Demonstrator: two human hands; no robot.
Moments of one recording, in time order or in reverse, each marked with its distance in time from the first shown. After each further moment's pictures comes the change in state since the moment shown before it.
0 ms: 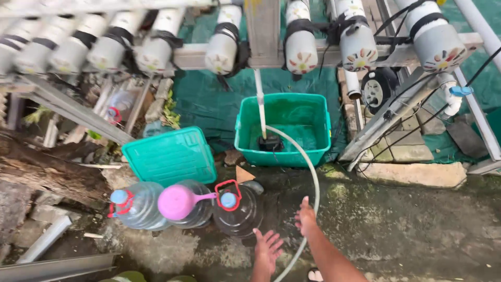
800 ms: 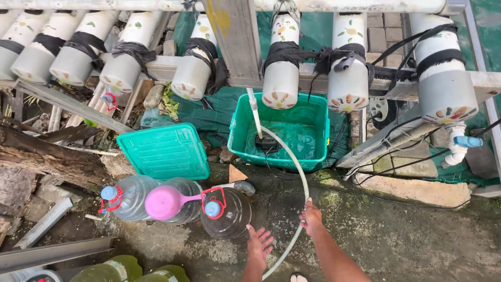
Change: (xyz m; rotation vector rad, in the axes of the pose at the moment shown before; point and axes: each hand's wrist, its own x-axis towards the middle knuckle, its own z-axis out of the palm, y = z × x) left_hand -0.009 0.030 0.106 0.093 0.255 0.000; right_hand 0.041 -0.085 -0.062 -0.050 -0.023 0.090
